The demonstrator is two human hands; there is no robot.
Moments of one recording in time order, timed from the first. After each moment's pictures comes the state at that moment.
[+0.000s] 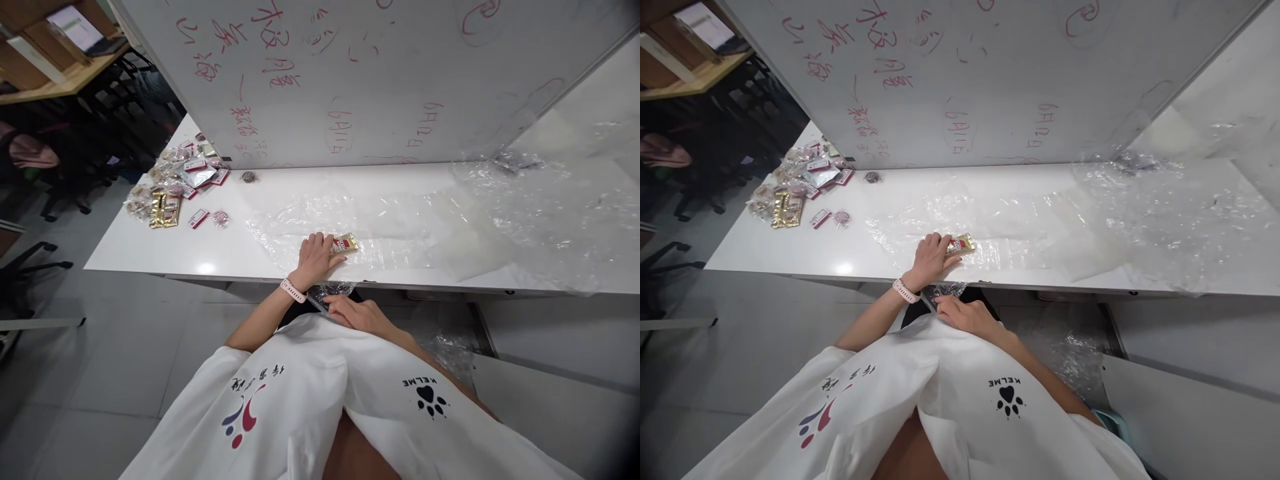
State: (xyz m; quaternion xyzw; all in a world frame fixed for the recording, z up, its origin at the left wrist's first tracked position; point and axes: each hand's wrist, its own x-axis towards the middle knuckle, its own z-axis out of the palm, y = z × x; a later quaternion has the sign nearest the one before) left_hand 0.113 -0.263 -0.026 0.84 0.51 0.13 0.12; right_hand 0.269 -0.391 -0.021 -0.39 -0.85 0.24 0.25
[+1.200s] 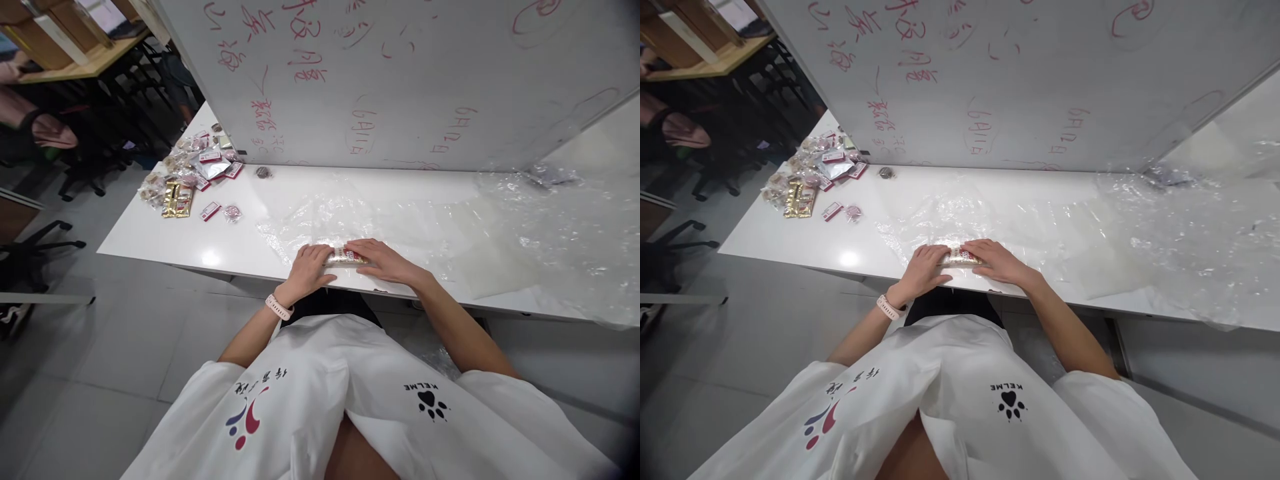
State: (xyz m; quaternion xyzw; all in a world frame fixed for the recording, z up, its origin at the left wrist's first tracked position) left_hand 0.060 -0.282 -0.029 0.86 0.43 0.20 0.19; right_hand 0.330 -0.248 -0.034 -0.35 -0.88 0.29 0.14
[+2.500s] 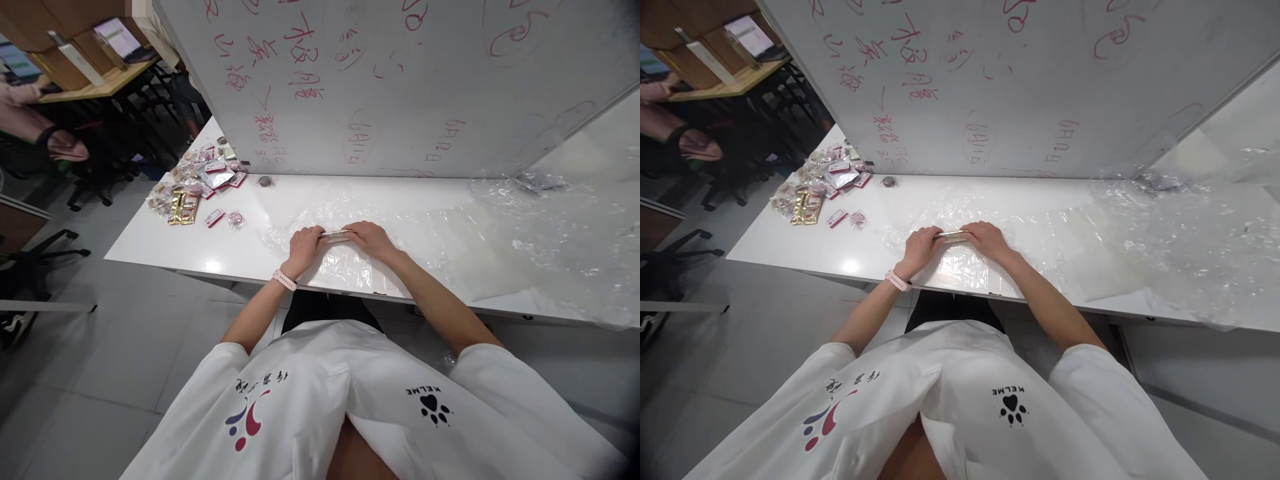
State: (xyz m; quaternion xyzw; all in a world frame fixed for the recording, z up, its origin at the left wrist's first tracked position) left_hand 0.074 -0.218 -0.017 0.79 0.58 0.13 0.12; right_hand 0.295 -0.189 -0.045 -0.49 -0.83 0.18 0.20
